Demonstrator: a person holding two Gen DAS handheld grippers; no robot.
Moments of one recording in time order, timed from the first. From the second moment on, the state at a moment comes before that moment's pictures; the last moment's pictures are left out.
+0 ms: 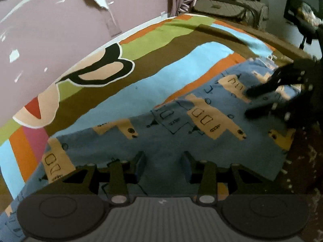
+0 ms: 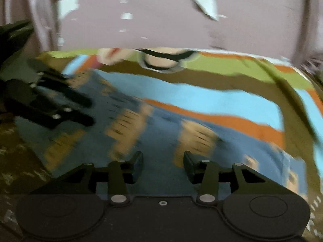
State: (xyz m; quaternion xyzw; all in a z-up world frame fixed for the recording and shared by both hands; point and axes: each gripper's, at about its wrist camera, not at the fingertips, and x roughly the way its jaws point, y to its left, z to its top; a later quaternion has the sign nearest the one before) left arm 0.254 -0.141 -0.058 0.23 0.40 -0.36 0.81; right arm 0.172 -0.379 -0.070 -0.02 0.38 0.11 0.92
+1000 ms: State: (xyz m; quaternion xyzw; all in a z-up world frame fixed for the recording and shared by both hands) left arm 0.323 -0.412 -0.060 0.24 0.48 -0.55 0.64; right arm 0.064 -0.507 -0.078 0.26 0.35 0.05 0.90
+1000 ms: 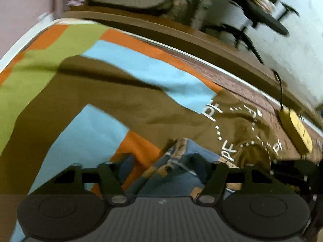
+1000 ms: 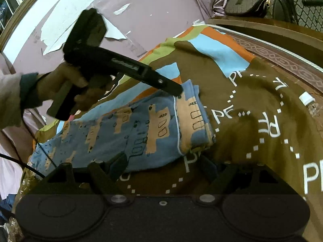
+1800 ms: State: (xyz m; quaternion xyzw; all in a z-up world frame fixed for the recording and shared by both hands) left arm 0.311 -0.421 -0.048 0.25 0.49 -0.51 0.66; right arm 0.068 -0.541 -0.094 0.39 0.31 -0.06 0.86
